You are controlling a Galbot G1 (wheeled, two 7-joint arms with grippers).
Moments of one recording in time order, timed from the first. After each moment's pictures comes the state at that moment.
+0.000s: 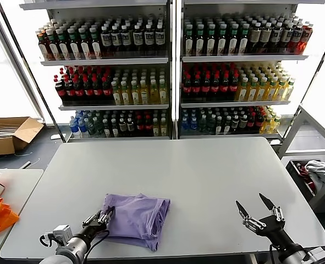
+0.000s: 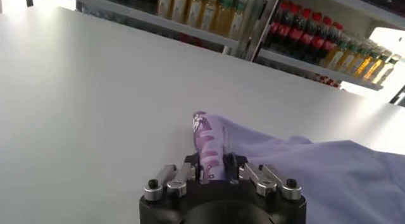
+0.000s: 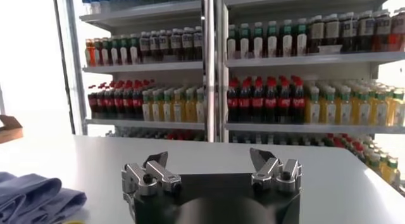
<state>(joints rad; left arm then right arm) 1.51 -1.19 -0.54 -1.99 -0.71 0.48 -0.06 -1.76 1.16 0.84 2.14 0.50 -0.04 -0.32</state>
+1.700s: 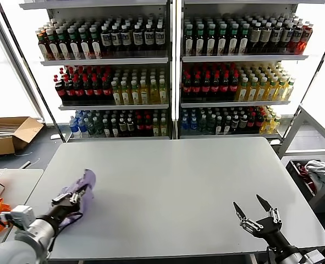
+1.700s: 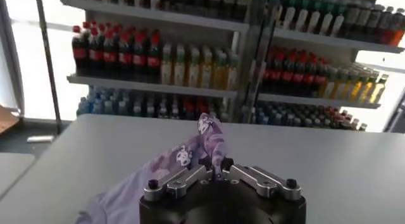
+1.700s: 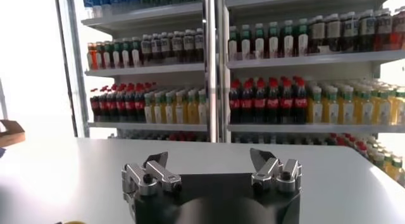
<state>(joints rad) 1.53 -0.97 -0.68 -2.22 -0.86 0.55 -0.12 -1.77 1.18 0.82 2.13 0.49 -0.02 -0.32</state>
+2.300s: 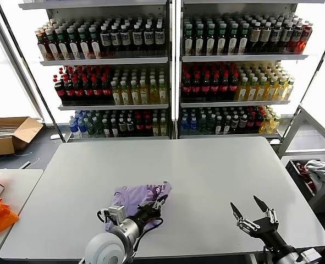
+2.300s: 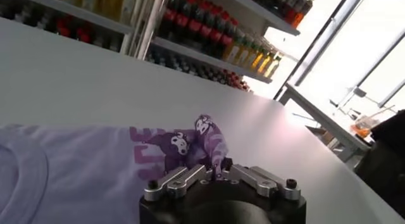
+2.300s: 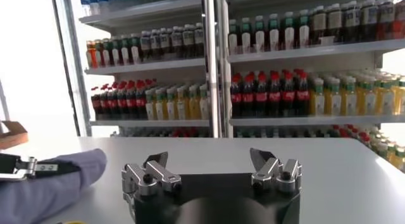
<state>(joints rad) 1.16 -1.15 -0.04 -2.03 -0.92 0.48 -0.28 -1.75 1.17 0.78 2.15 0.51 -0.07 -0.29</state>
